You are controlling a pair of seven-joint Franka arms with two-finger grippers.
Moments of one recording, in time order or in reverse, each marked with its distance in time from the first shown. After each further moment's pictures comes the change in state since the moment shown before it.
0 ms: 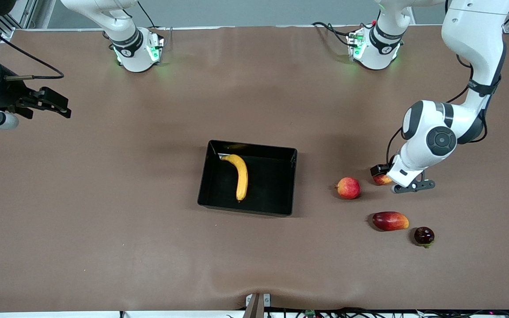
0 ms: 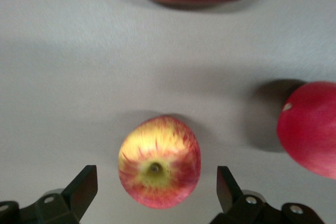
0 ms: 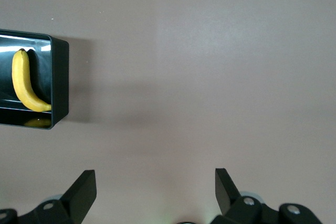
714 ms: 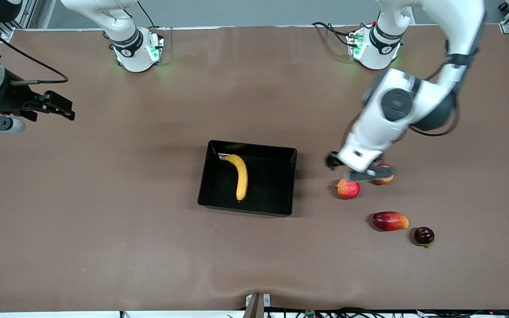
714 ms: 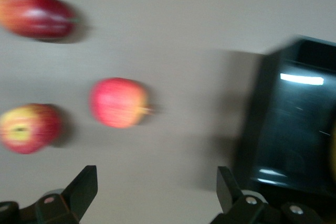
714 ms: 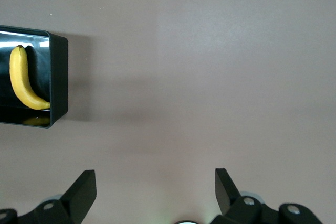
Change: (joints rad) left arm -0.135 -0.048 -0.263 0.244 -0.001 -0.185 -0.286; right arm 0.010 0.018 0.000 0.000 0.000 0.000 0.000
